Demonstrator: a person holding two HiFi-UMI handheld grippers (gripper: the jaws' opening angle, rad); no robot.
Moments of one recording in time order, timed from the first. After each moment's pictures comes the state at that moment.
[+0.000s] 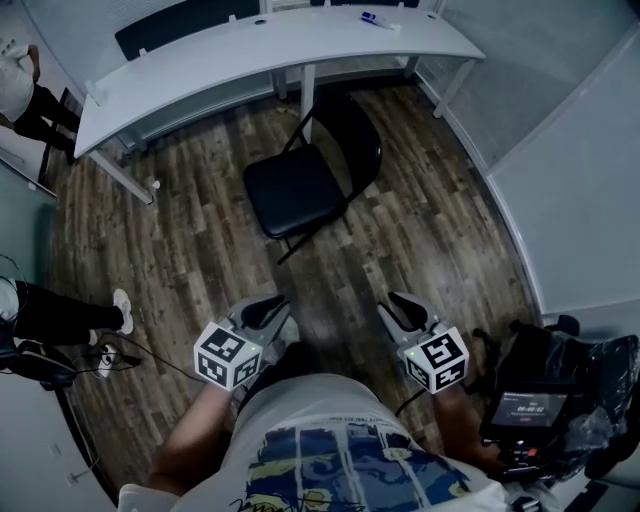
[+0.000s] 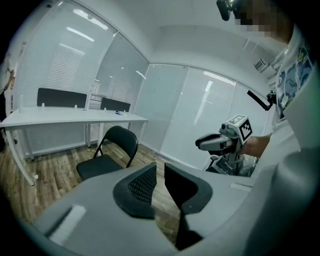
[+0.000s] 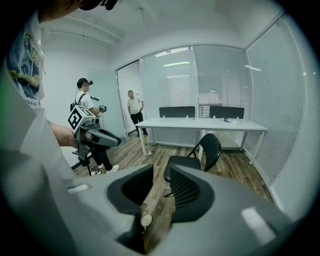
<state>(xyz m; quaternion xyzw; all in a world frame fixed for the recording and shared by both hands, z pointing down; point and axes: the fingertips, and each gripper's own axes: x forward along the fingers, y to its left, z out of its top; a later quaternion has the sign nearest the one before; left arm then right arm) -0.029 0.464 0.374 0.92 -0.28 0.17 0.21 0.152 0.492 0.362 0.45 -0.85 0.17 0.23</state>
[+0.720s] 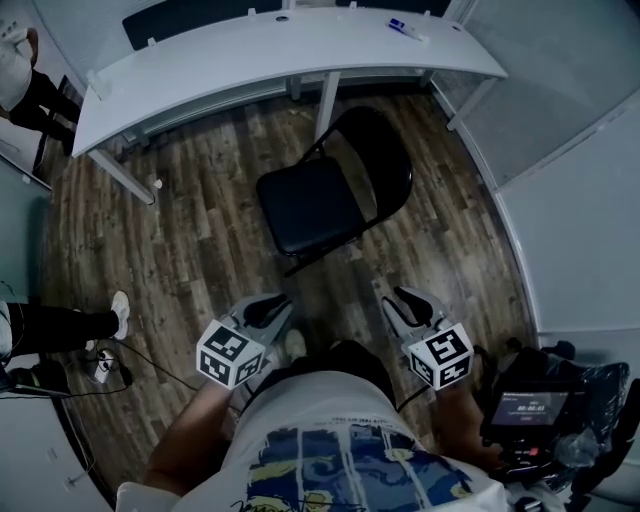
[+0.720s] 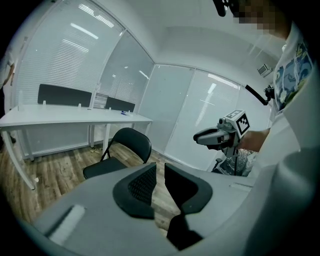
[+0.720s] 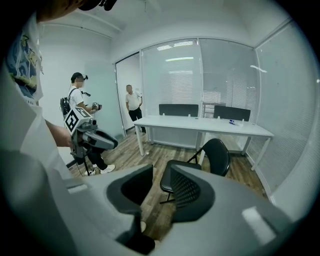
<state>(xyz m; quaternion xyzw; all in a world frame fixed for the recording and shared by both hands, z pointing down) -0.095 0.357 0.393 0.92 -0.28 0.16 0.22 0.090 0.368 0.363 0.44 -0.84 0.16 0.26</state>
